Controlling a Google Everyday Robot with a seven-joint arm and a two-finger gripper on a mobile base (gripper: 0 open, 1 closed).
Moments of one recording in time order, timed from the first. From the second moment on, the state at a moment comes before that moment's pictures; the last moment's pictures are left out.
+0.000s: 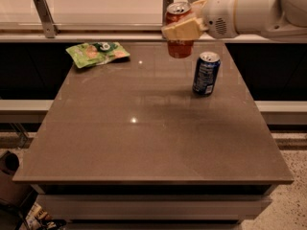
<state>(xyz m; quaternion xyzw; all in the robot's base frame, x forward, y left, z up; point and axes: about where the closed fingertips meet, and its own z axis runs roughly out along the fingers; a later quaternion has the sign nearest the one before) 0.632 -0.067 1.027 -0.45 0.68 0.18 0.55</state>
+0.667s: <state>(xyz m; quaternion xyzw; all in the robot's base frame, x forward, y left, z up) 0.680 -0.023 1.009 -0.43 0.68 0.18 0.57</state>
